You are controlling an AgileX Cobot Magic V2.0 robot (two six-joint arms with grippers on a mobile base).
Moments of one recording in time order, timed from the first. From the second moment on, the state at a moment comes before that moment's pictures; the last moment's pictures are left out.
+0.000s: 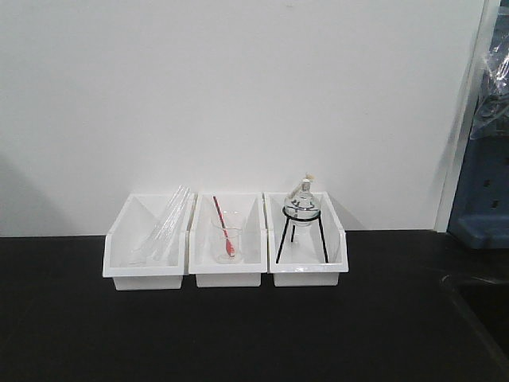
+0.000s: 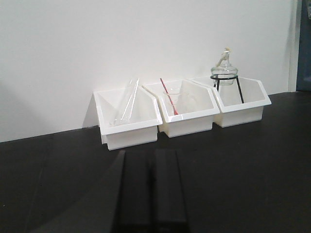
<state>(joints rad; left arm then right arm) -0.26 -0.01 0.03 -0.03 0.01 0.09 0.56 0.48 -0.82 -0.60 0.71 0.53</state>
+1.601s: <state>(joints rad) -0.26 -0.01 0.03 -0.03 0.01 0.09 0.56 0.48 -0.82 -0.60 0.72 0.53</state>
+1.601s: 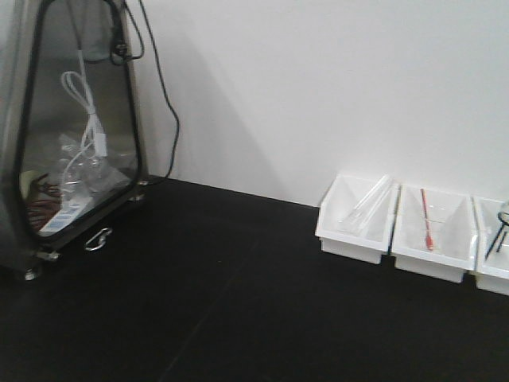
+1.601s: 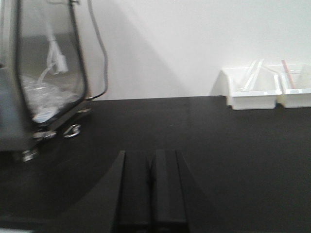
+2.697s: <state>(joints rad) -0.26 -0.01 0.03 -0.03 0.01 0.09 0.56 0.48 -0.82 -0.60 0.72 0.53</state>
